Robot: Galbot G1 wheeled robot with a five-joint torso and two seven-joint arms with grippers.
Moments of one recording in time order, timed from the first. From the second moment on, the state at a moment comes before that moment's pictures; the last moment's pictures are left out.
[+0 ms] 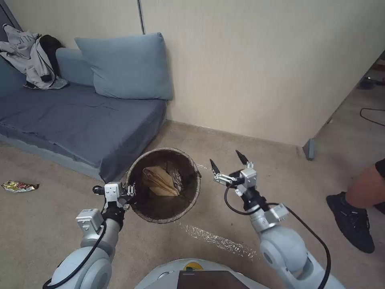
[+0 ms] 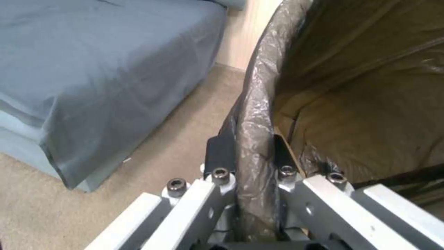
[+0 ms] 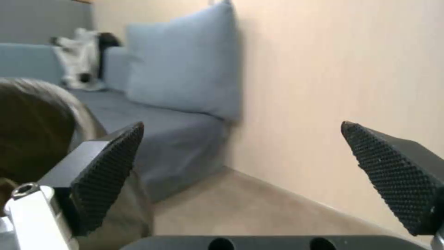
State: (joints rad) left arm 1.80 -1.36 -0.58 -2.50 -0.40 0.44 -0.19; right arm -1.61 1.12 0.36 2.26 0.23 0.13 0.07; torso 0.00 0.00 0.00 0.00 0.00
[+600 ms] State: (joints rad) left arm 1.82 -1.37 -0.59 -2.50 -0.38 0.43 -0.19; right arm -1.83 1.30 0.43 2.22 0.01 0.33 0.17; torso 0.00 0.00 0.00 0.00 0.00
